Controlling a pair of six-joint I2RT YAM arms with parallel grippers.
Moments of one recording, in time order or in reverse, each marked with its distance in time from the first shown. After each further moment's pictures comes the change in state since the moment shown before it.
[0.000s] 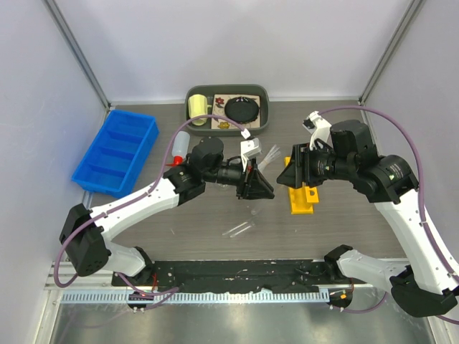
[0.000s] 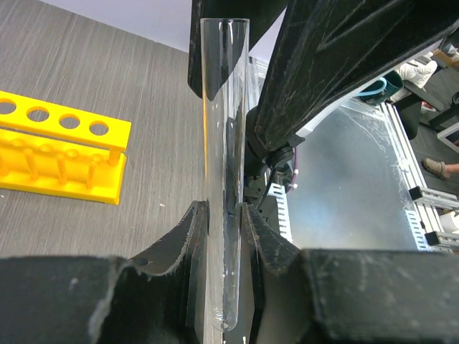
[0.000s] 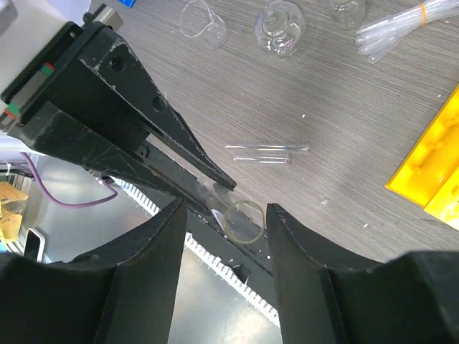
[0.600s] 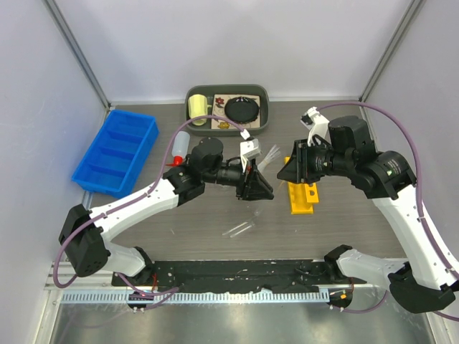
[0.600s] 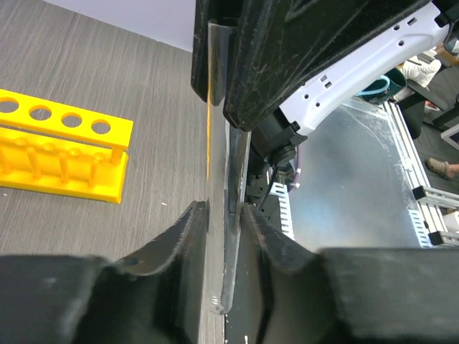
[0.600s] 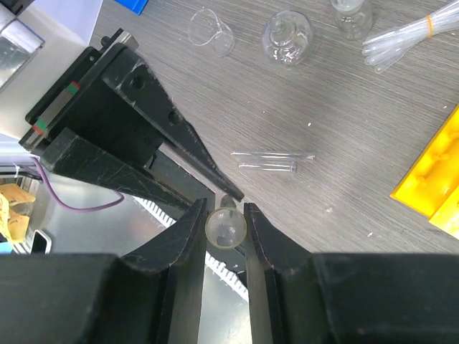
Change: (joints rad) left arm 0.000 -0.007 -0.013 0.002 0.000 0.005; right arm 0.000 0.033 0.032 0.013 -0.008 0.008
